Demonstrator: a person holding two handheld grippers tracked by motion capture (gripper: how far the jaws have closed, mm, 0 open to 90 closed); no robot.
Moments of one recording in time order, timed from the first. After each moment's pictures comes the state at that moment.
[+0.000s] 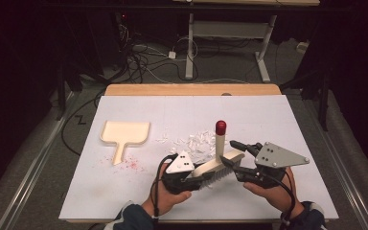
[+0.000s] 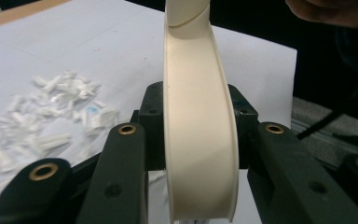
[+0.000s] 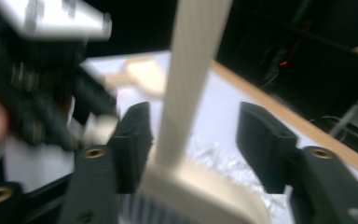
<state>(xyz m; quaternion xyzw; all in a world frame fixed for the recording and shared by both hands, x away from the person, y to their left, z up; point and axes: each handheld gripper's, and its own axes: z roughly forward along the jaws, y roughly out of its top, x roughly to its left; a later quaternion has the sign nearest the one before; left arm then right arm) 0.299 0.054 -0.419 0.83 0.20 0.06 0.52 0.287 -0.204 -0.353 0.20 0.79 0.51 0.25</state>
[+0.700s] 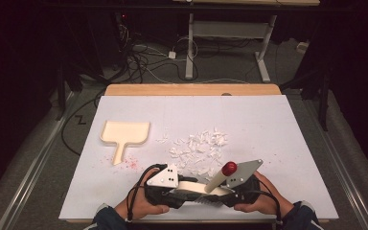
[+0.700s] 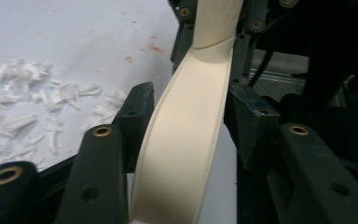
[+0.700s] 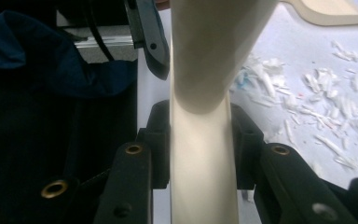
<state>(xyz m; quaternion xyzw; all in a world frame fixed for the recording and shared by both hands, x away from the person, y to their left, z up) 0.280 0.087 -0.416 0.87 0.09 0.03 0.48 0.291 -0.171 -0.409 0.04 0.91 0.42 0.03</state>
